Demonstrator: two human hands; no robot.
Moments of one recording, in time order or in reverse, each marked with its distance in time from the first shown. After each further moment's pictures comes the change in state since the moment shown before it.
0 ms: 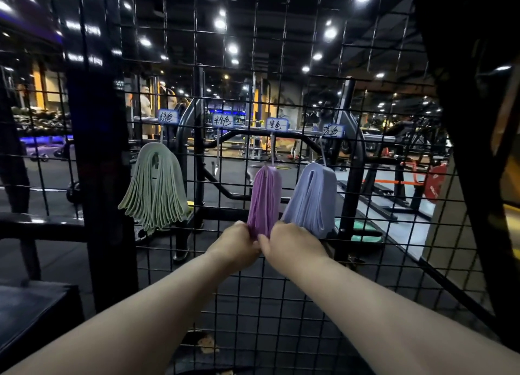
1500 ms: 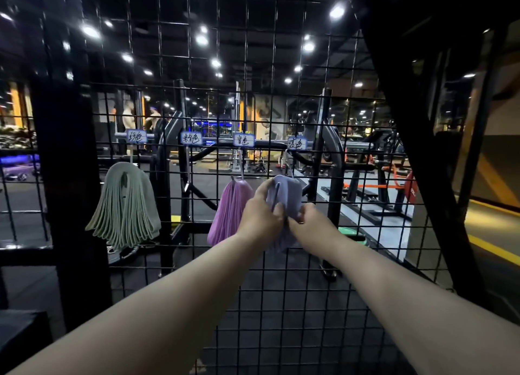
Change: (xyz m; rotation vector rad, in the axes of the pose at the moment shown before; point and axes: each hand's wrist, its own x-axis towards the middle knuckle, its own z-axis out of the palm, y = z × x) left_hand 0.010 0.122 0.016 -0.469 0.176 0.212; right_hand 0.018 0.103 -0.038 0.661 0.065 0.188
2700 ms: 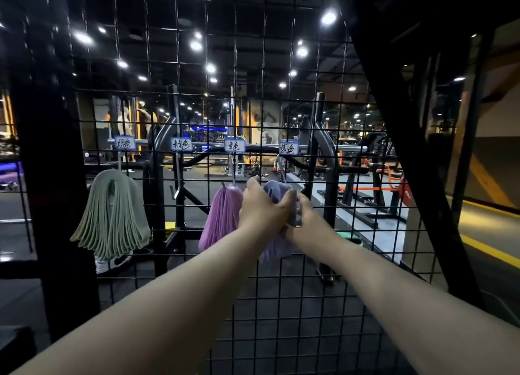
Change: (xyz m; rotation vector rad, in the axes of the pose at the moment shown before) left_hand 0.025 0.011 0.018 0.061 0.176 -0.040; right_hand 0.003 0.004 -0.006 0.198 -0.042 -0.024
